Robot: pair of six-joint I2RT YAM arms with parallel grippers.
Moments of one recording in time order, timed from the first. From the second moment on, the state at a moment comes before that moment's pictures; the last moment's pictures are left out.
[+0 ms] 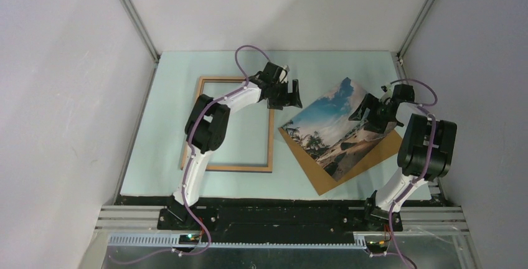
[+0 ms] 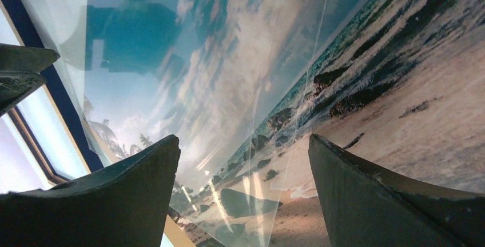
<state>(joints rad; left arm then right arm) -0.57 2.31 1.82 -0.39 0.30 -0.52 -0.28 1.73 1.02 -0.38 -0.51 0.21</state>
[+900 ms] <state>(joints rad) -0.56 2.33 1.83 -0.37 0.45 -0.59 -0.35 1.83 1.07 -0.35 -0.71 0.27</state>
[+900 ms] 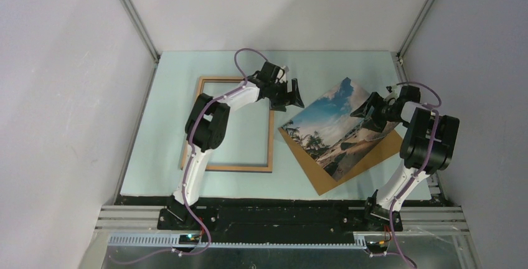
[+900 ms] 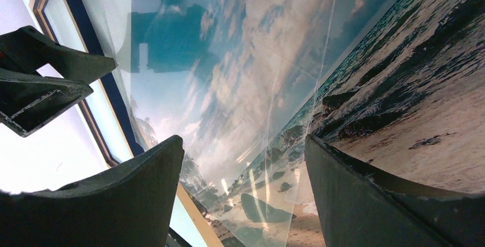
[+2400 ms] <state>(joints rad) -0.51 2.33 1.83 -0.24 0.77 -0.58 -0.39 1.85 1.07 -0.34 -0.75 0.20</state>
